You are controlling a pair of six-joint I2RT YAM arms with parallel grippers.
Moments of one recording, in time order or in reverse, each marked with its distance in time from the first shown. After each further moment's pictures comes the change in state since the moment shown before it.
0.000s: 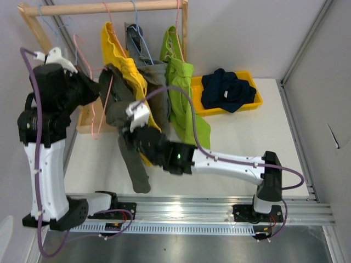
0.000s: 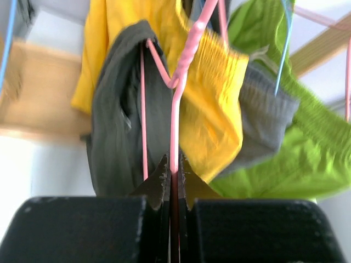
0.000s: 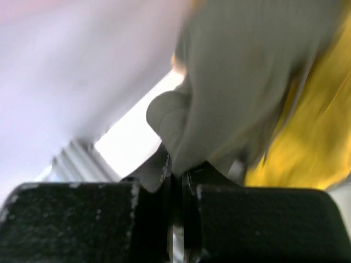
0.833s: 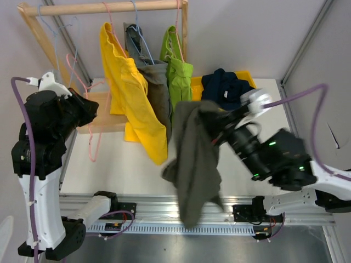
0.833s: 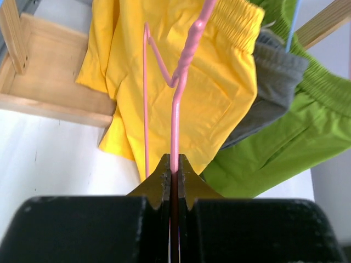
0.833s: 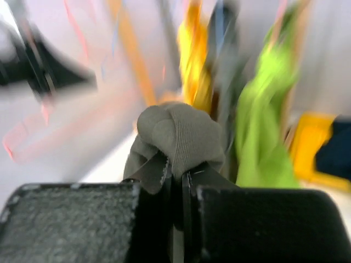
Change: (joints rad) left arm 0.001 -0.293 -0.284 0.010 -0.011 -0.039; right arm 0.116 -0.691 -0.121 -0.229 0.256 -0.278
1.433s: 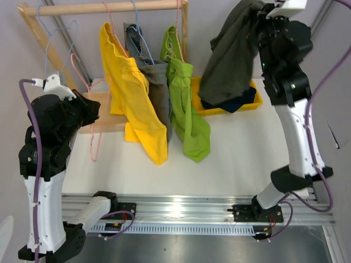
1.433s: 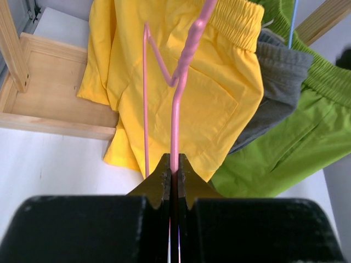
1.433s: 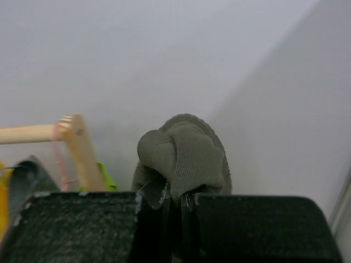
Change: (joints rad) left arm 0.000 -0.051 -0.132 0.128 0.014 0.064; right arm -1.034 0.499 0.793 -0.154 -0.476 -0.092
